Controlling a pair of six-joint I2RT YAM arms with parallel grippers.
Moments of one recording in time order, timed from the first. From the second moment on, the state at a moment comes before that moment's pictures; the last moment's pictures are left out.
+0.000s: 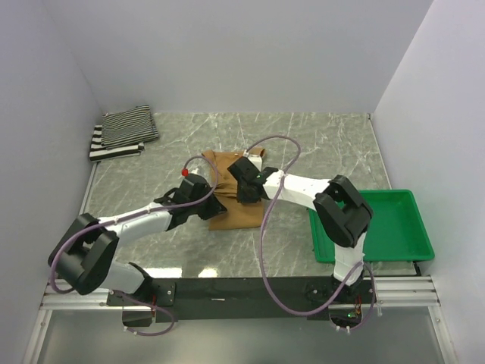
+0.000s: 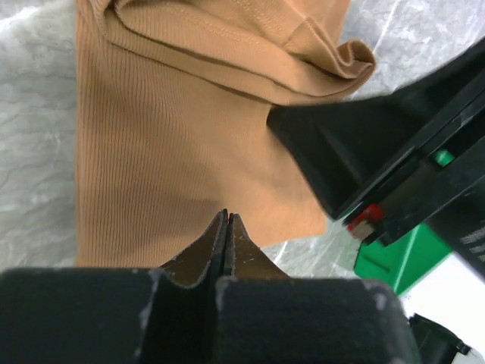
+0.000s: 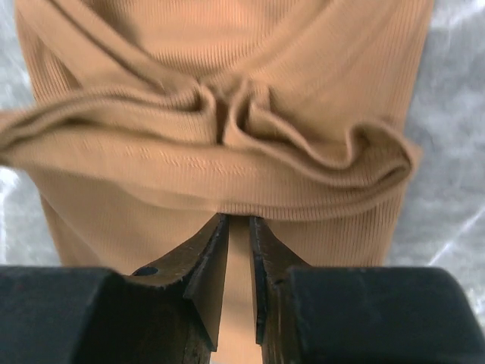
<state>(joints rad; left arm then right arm) -0.62 1.37 0.64 -0.01 0.08 -1.02 0.80 1.88 1.26 -0.45 0.25 0.75</state>
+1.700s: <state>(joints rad) -0.20 1.33 0.71 -0.27 -0.06 -1.02 0.90 1.68 1.16 -0.30 0.23 0.86</state>
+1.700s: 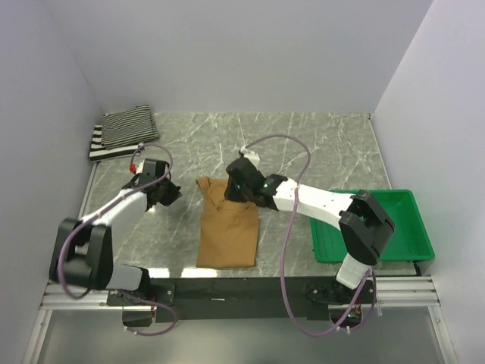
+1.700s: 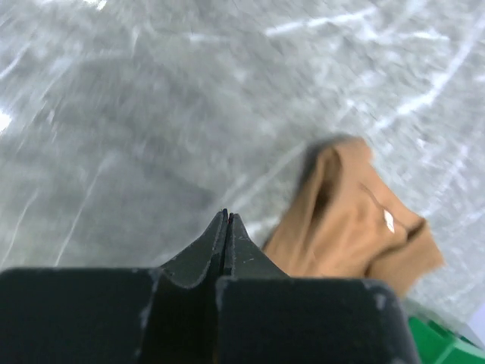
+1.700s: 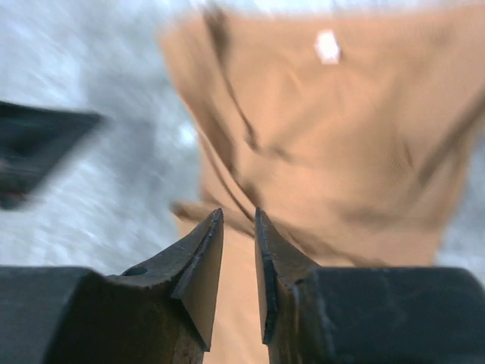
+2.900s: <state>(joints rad) -0.25 1.75 0.94 0.03 0.21 -0.99 0.71 2.26 1.57 -0.09 -0.20 1.02</state>
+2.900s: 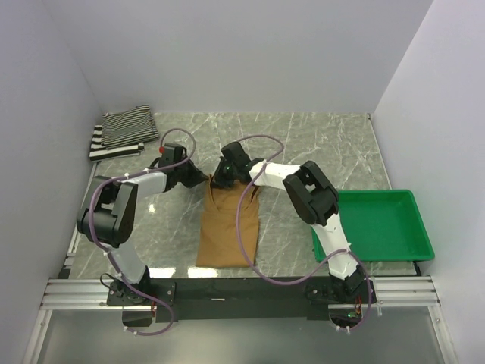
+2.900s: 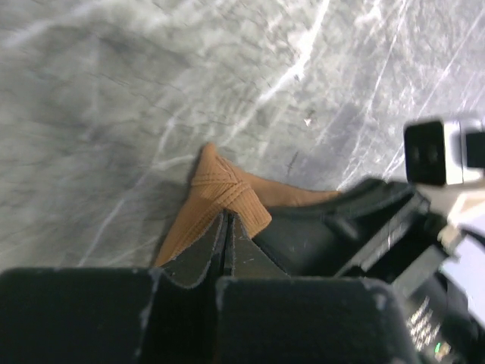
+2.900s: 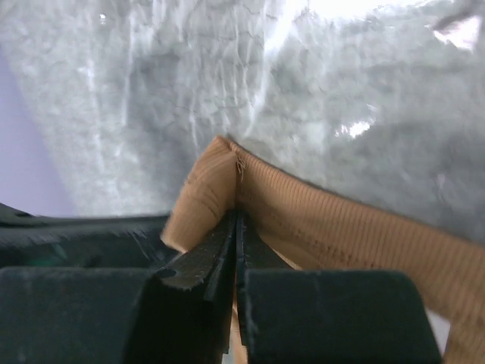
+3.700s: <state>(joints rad) -0.34 1.90 1.07 0.02 0.18 -0.97 0.54 2.16 1.53 -0.07 -0.28 1.04</state>
